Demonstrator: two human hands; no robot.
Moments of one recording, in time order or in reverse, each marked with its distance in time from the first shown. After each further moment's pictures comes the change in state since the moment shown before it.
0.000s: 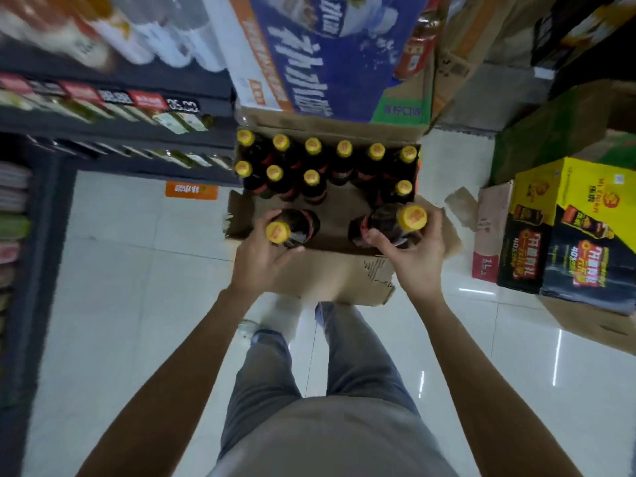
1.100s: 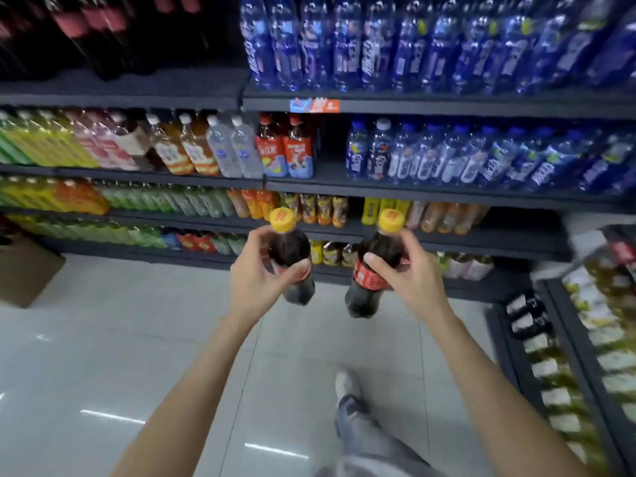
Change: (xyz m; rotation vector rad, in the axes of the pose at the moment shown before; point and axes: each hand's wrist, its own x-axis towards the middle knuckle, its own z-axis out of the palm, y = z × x) left_hand -0.488 -0.289 -0.531 -0.012 1.607 -0.689; right_hand -0.467 -0.370 0.642 0.046 -1.529 -1.049
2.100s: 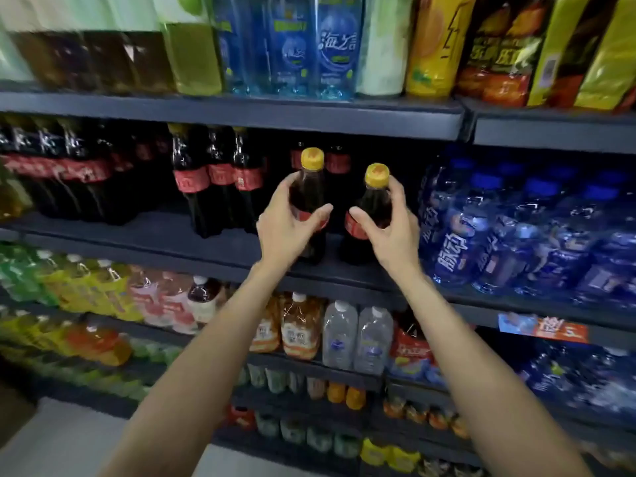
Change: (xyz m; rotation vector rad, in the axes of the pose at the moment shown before) left_hand 0.590 -0.186 -0.176 -0.012 0.339 0.342; right_hand 0.532 -0.154 0.386 -0.089 0.292 -0.459
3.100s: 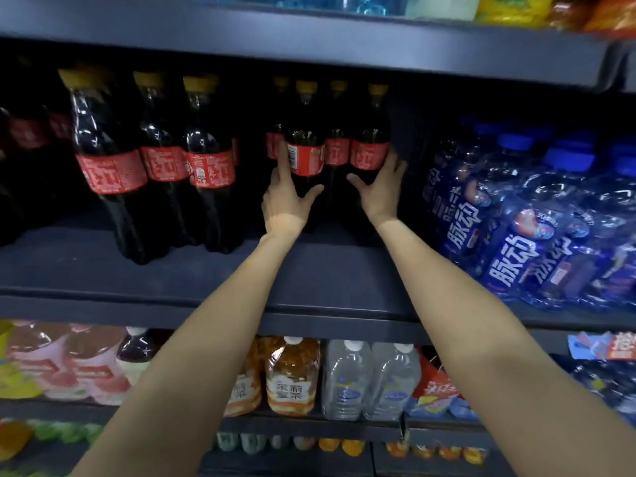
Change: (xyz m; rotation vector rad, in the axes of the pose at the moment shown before) left_hand 0.096 -0.111 0.113 0.033 -0.136 -0.051; right_hand 0.122 0.127 0.114 -0.190 0.168 0.306
